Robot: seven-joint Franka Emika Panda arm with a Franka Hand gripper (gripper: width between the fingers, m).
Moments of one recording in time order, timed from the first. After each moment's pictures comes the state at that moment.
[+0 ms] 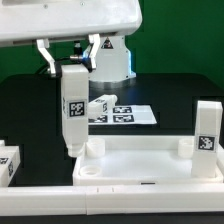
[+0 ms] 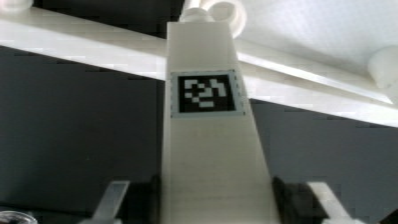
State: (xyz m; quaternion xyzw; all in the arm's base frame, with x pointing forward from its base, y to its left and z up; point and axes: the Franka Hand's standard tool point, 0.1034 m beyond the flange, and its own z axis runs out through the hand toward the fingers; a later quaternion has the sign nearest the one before) arm 0.614 -0.079 0.167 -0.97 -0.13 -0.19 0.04
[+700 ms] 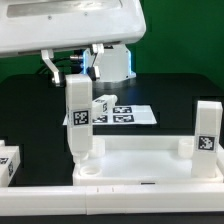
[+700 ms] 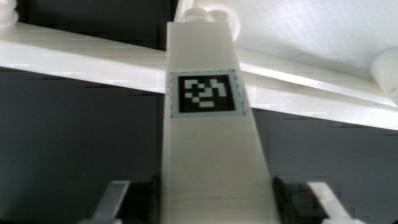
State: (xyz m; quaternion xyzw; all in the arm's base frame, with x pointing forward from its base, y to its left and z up) arm 0.614 -0.072 0.154 -0.98 -0.11 -0.18 0.04
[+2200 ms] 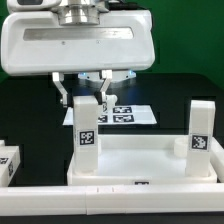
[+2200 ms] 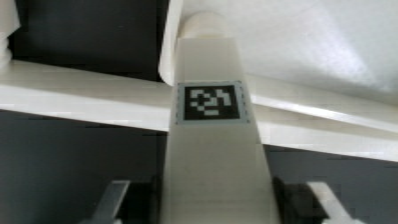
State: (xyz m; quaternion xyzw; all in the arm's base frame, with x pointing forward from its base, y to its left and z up) arm 0.607 -0.064 0.124 -0.98 -0.08 -0.18 0.00
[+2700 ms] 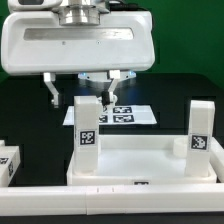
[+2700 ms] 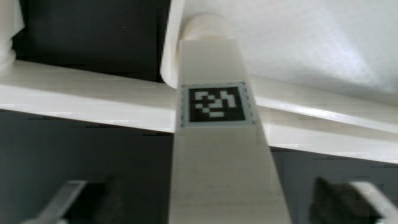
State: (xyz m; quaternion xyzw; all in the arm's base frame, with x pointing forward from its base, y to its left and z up) arm 0.607 -0.064 0.123 -0.98 -0.08 -0.18 0.00
